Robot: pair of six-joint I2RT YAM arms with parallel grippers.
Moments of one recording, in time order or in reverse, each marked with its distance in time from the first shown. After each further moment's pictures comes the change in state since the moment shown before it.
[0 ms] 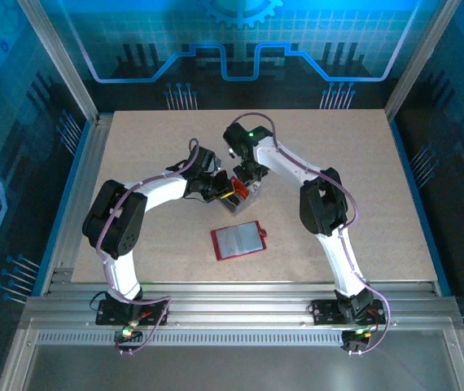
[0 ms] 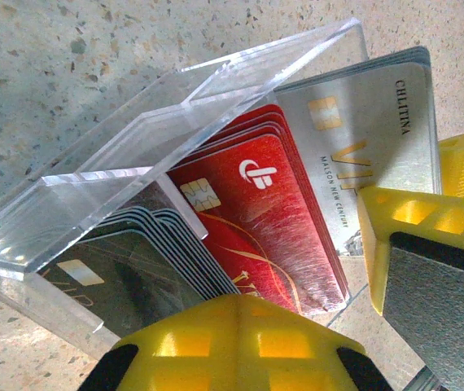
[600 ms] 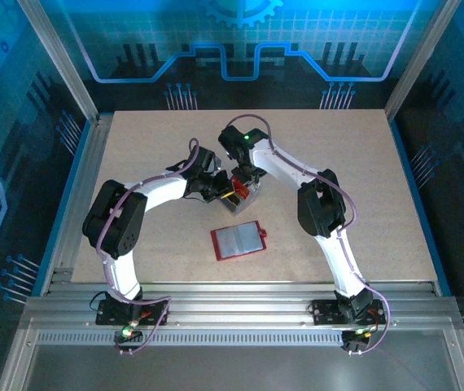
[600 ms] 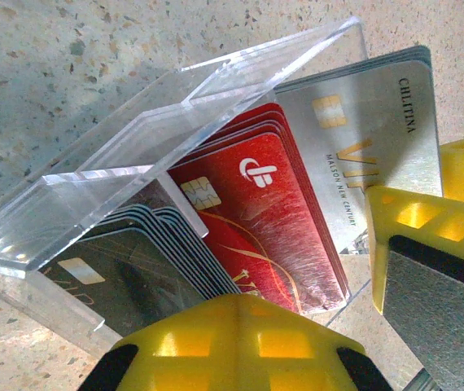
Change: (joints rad) left arm 0.000 0.000 0.000 0.001 0.000 0.000; right arm 0.030 -0.001 0.000 -0.001 0.094 -0.008
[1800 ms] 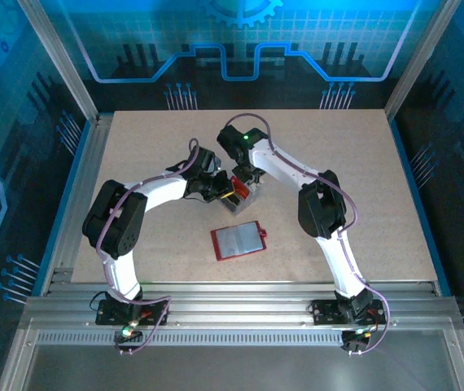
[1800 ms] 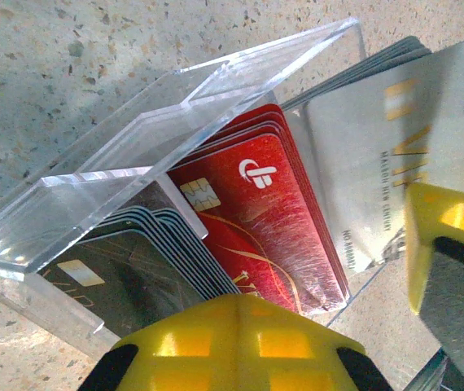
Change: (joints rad) left arm 0.000 0.000 -0.005 0.011 0.000 0.000; right arm 0.013 -0.019 0.003 -0.015 0.074 -0.011
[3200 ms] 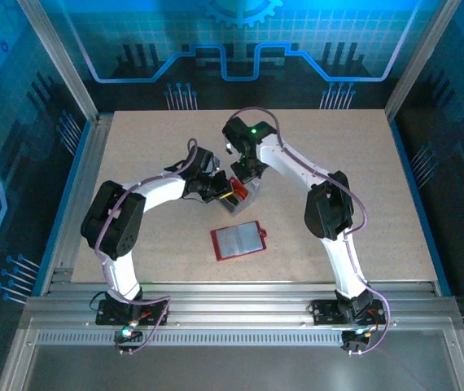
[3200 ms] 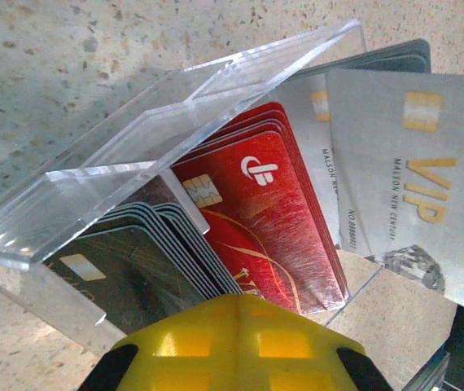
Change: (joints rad) left arm 0.011 -0.018 -0.006 -0.024 0.008 0.017; right arm -0.030 -0.064 0.007 -0.015 -0.245 0.013
